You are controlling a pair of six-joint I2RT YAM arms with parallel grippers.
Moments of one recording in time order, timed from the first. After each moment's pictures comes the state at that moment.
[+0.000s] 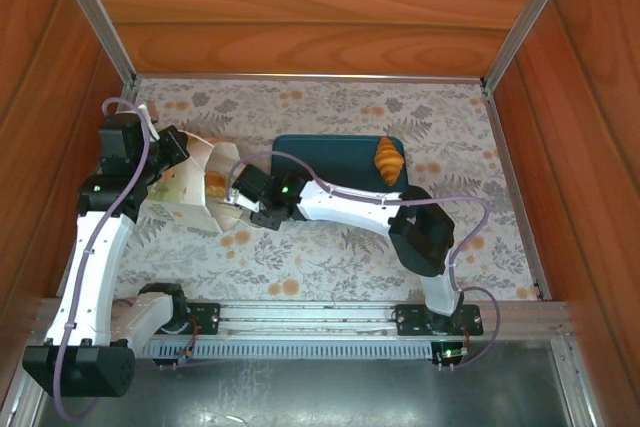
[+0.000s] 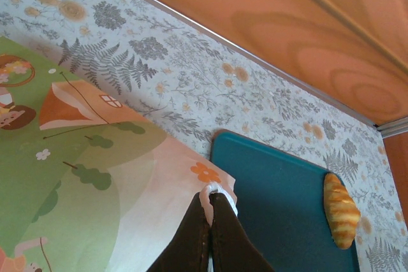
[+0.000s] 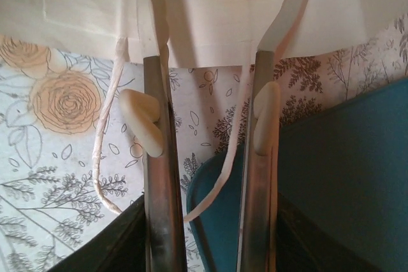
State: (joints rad) left arm -0.03 0.95 1.04 -0.63 0.23 -0.55; right arm 1.17 1.99 1.55 -0.66 0.25 -0.31
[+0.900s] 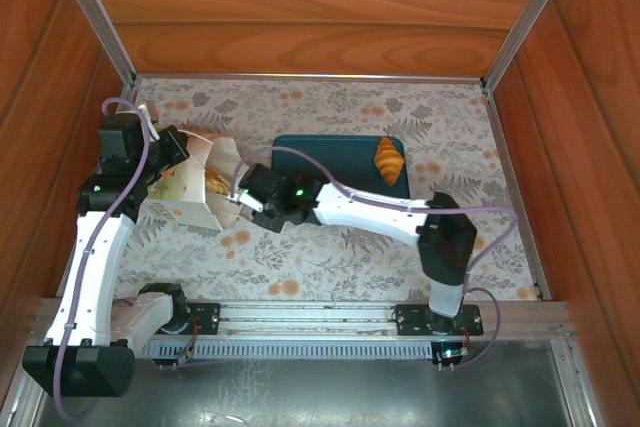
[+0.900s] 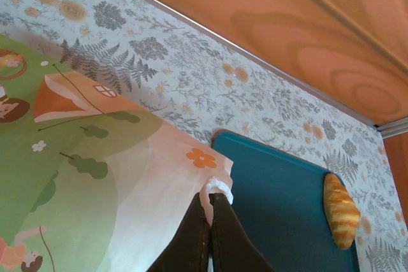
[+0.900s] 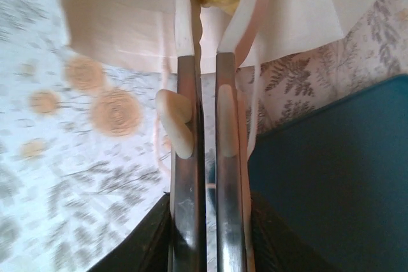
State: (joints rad) left arm -0.03 0.95 1.04 -0.63 0.22 -0.55; right arm 1.16 1.81 1.49 -0.67 0.14 -0.18
